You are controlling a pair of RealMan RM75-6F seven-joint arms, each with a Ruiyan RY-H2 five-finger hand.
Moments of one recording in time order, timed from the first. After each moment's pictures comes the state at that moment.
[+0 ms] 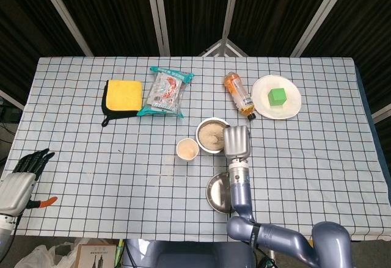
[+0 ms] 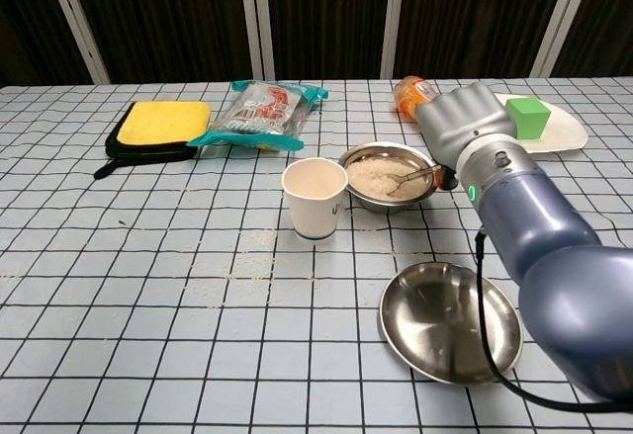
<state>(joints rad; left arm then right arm) -0.15 -1.04 0.02 -1.70 1.48 1.32 0.00 0.77 -2.02 0.45 -1.24 -0.87 1.30 -1.30</state>
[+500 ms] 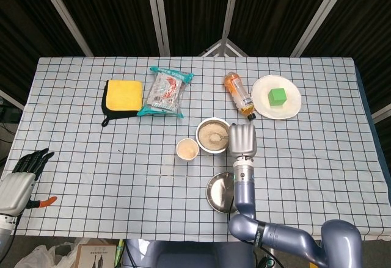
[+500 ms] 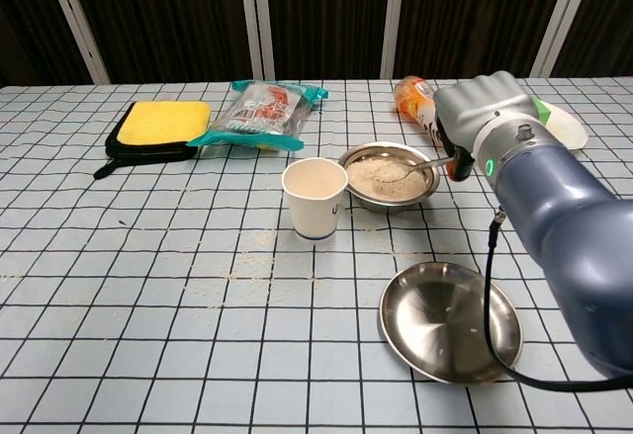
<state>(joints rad) -0.15 -1.05 0.02 -1.70 1.48 1.32 0.01 0.77 -1.96 0.49 -1.37 -0.76 1.35 -1.31</state>
